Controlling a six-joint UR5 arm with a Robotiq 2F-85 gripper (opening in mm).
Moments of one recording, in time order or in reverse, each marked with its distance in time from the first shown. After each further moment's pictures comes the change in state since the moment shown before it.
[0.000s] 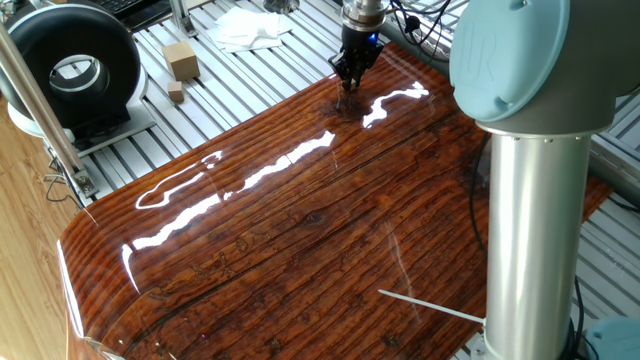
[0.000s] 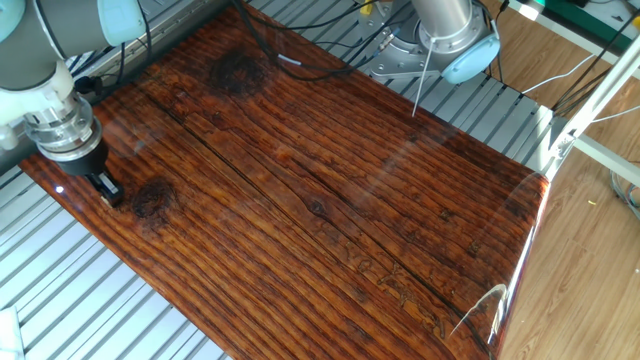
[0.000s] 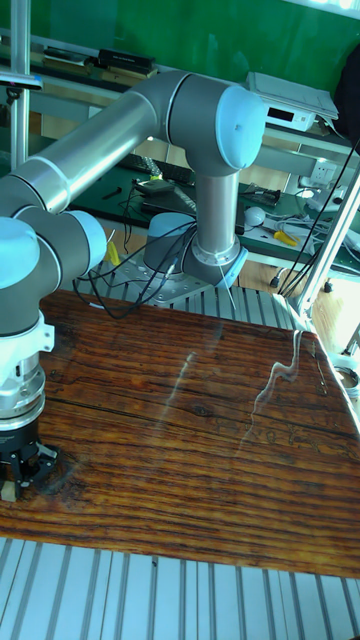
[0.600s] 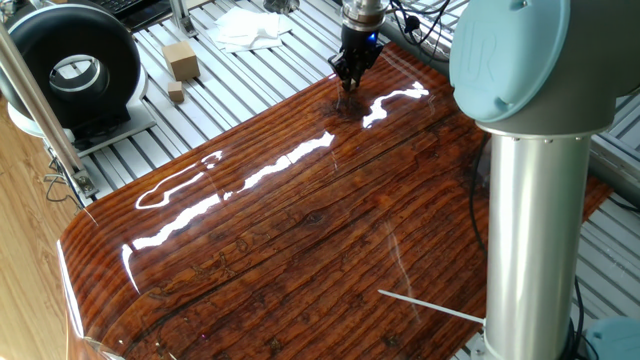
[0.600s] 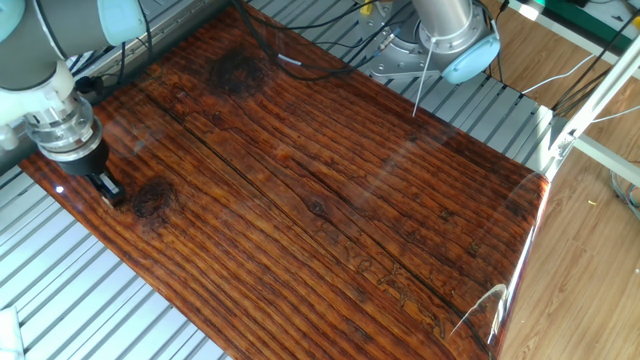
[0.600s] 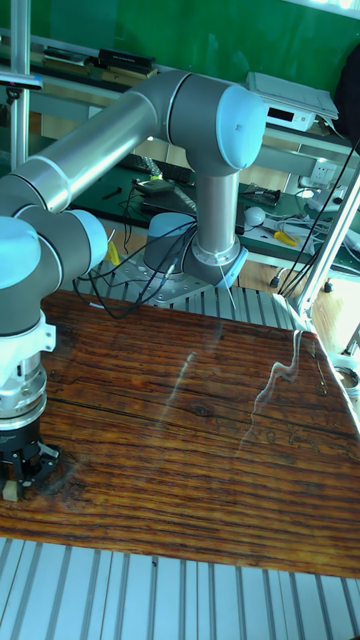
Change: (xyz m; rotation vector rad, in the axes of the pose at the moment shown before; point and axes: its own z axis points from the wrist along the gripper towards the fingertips) arm 0.001 0.003 0.000 -0.003 0.000 0.007
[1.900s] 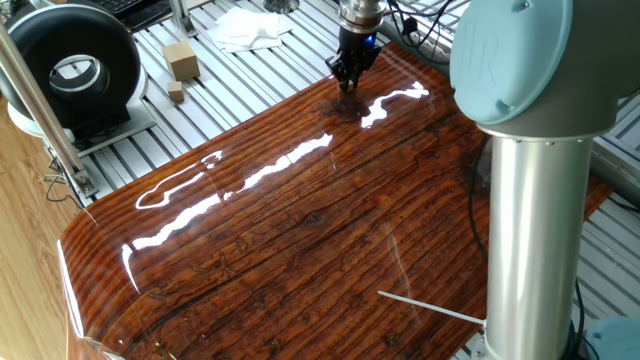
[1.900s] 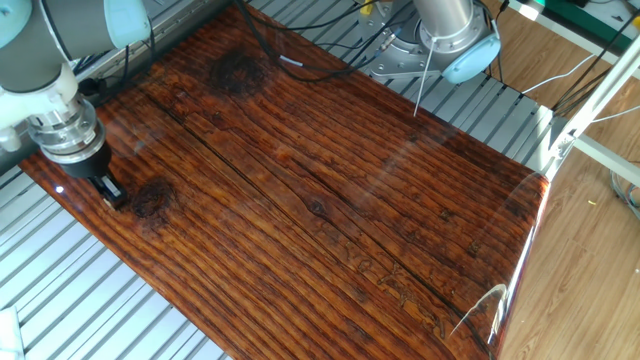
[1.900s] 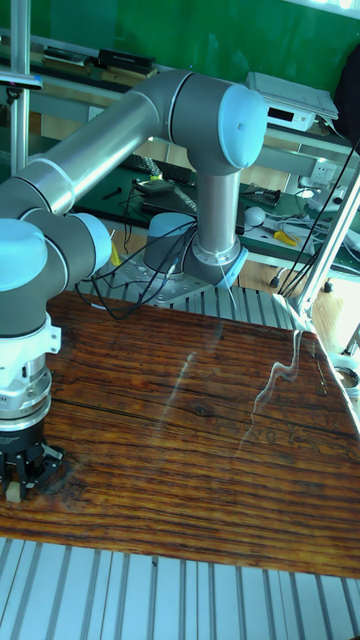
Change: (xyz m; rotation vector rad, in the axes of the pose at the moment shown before) arm -0.002 0.006 0.000 -0.002 -0.011 0.013
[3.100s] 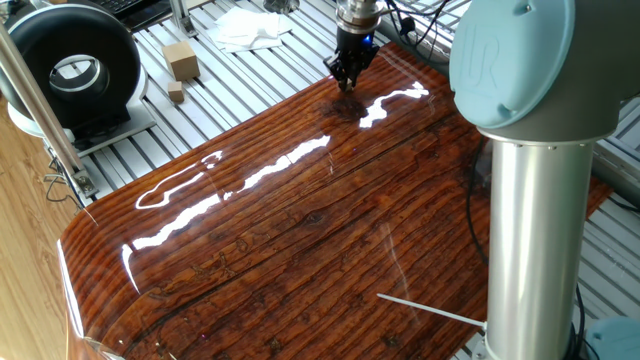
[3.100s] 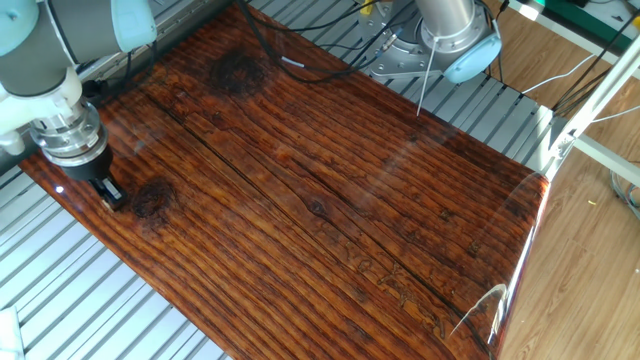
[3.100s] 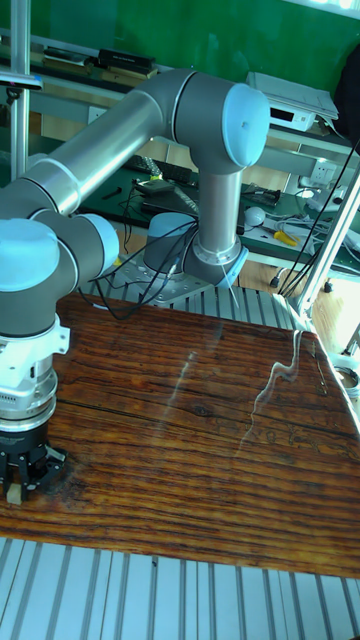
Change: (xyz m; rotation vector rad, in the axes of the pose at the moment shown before) arm -0.002 0.000 -0.003 0.035 -0.012 -0.009
